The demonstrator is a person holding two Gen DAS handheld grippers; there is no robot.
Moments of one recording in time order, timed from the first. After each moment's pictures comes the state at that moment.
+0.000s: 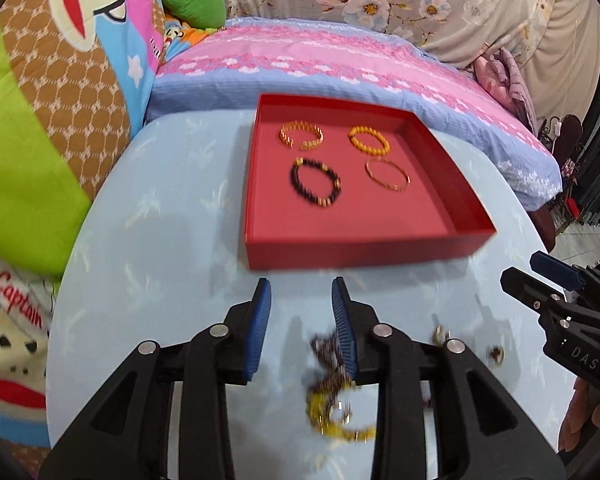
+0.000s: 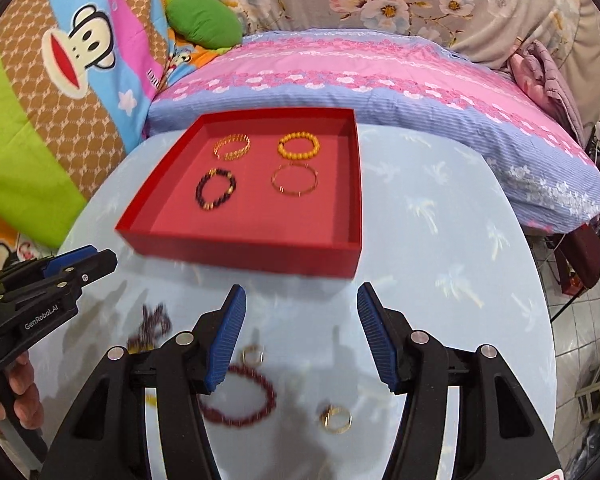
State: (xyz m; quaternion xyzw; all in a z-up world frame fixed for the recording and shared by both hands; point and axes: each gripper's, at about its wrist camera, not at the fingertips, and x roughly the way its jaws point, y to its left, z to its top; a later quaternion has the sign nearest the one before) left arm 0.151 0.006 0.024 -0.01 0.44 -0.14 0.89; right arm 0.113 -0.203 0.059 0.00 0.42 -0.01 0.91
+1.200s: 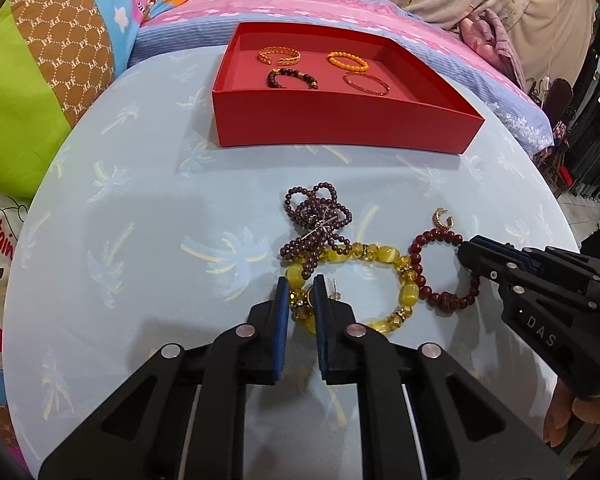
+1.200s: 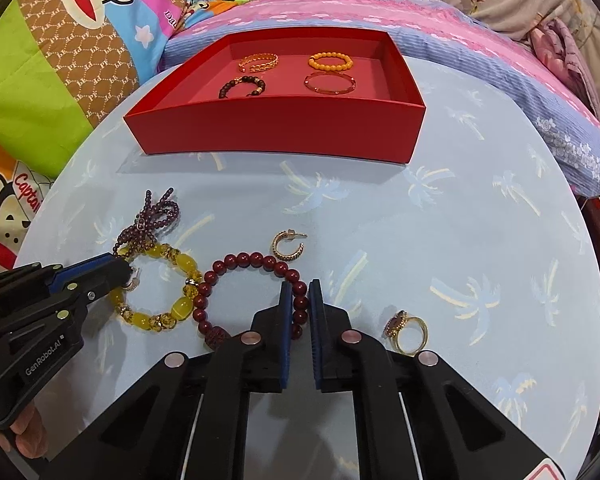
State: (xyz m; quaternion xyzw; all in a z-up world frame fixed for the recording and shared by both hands) left arm 0.097 -0.002 -0.033 0.01 0.48 -0.16 0.86; right arm 0.084 -0.177 -0.012 0.00 0.48 0.01 0.88
